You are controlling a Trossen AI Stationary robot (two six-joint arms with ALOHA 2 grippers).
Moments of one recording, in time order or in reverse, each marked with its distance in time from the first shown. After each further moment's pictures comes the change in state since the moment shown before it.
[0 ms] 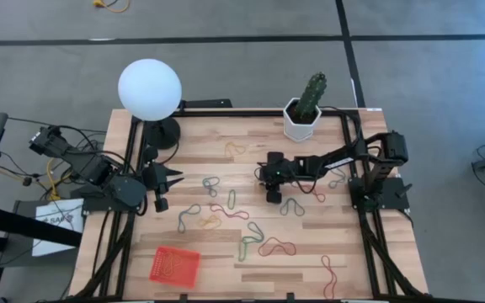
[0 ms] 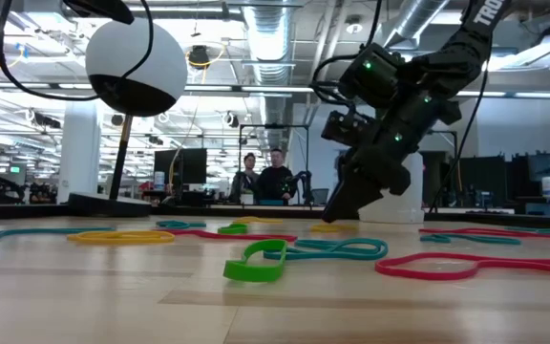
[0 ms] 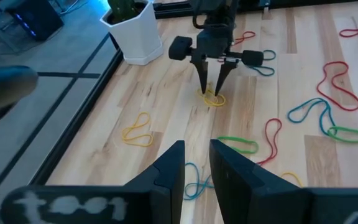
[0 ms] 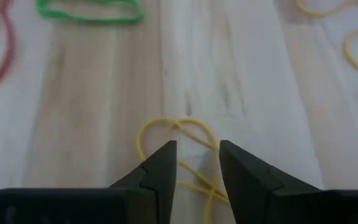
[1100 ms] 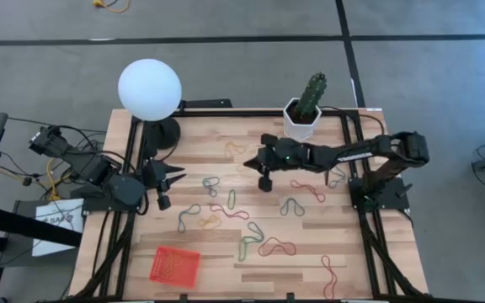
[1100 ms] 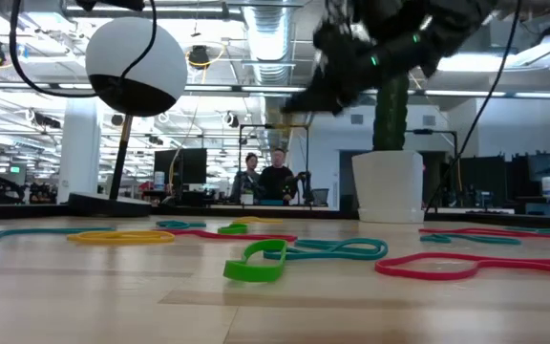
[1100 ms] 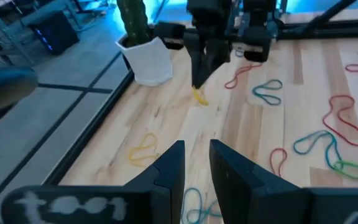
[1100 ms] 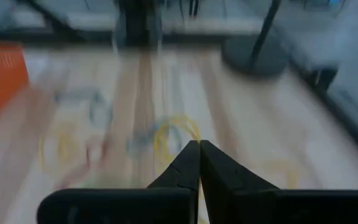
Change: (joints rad) left arm 0.000 0.000 0.000 0.107 -0.078 0.024; right arm -0.013 -0.193 0.114 0.151 -0.065 0.028
